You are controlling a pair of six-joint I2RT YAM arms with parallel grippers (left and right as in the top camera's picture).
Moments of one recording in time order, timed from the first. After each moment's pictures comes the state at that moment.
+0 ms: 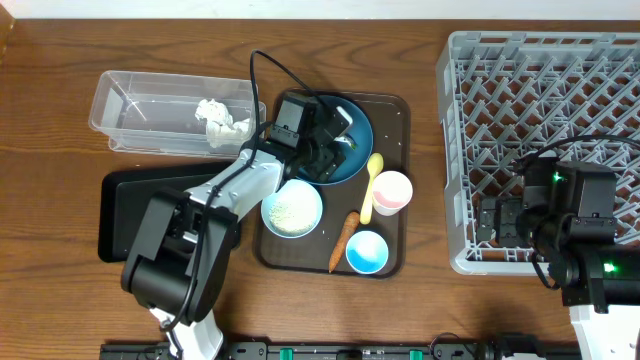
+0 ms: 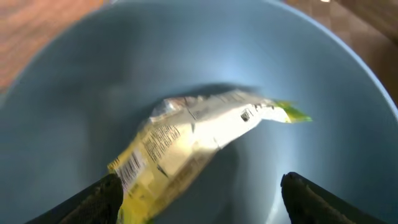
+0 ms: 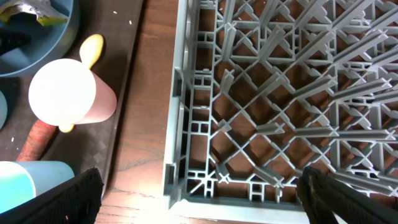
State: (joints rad) left arm -0.40 1.88 1.10 -0.12 0.20 0.38; right arm -0.01 0.93 0.97 -1.01 -0.07 -0.01
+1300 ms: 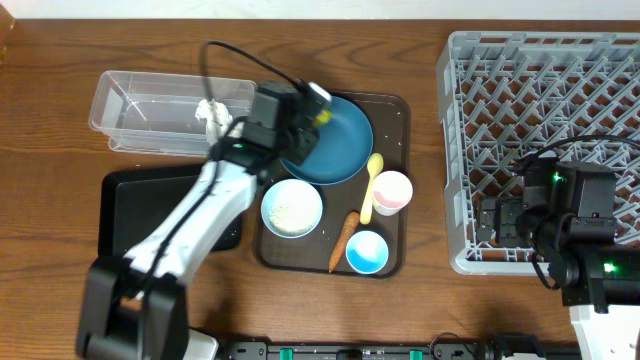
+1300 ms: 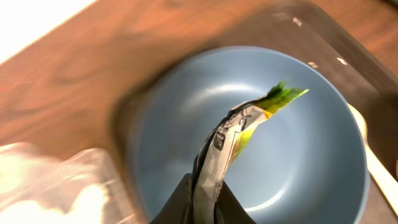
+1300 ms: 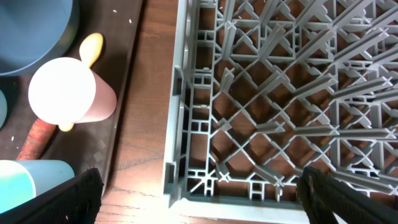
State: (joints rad) left arm -0.35 1.59 1.10 -0.28 0.07 0.26; right arm -0.01 0.93 0.97 -1.02 -0.07 -0.01
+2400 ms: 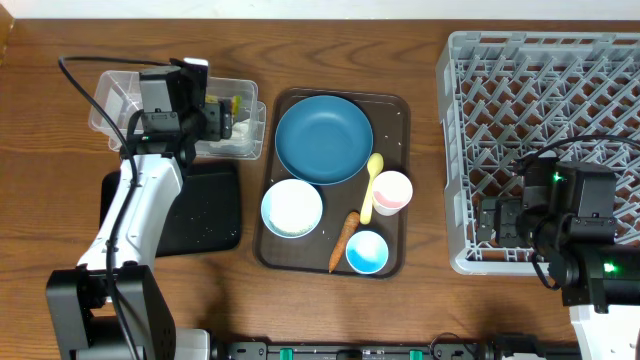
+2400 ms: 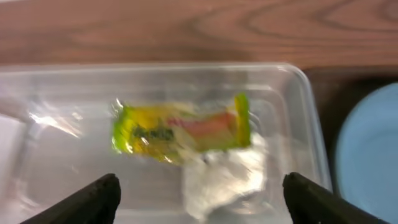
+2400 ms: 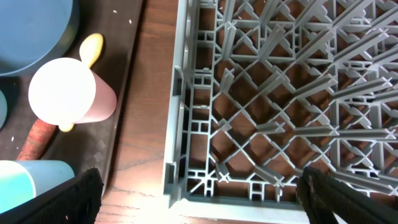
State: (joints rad) left arm 0.05 1.58 1.10 -0.30 0.08 0.09; right arm -0.01 0.93 0.97 -1.02 -0.07 -0.01
